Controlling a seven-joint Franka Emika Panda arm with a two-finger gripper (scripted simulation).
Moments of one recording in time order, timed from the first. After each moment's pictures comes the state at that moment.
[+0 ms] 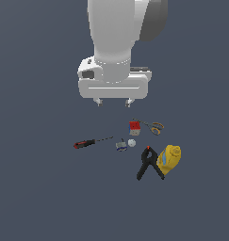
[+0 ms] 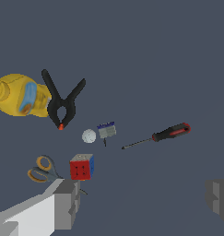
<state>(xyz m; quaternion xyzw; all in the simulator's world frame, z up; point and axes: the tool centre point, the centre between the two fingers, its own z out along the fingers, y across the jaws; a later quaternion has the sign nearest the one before) -0.001 0.000 0.315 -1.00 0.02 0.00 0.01</state>
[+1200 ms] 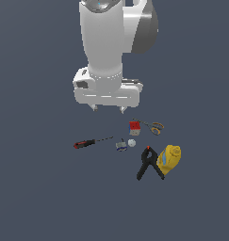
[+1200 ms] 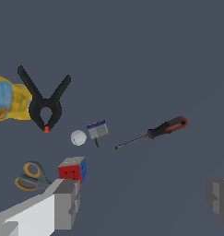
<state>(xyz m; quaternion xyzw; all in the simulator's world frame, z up) -0.002 -0.020 0.285 -1.00 0.05 0.02 0.00</state>
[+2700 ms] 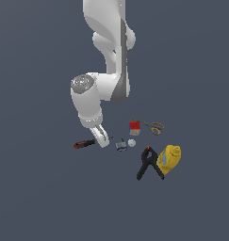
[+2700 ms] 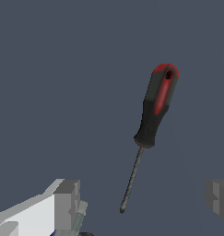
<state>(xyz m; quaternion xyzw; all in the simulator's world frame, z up) -0.007 -0.086 0.110 -0.88 0.48 0.01 0.01</state>
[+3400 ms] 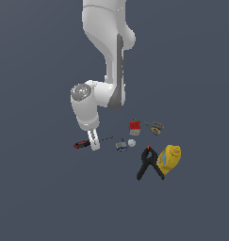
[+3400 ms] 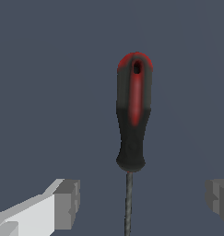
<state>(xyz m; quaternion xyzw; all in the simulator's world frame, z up) -0.022 -0.108 0.067 -0.81 0.58 0.00 0.00</state>
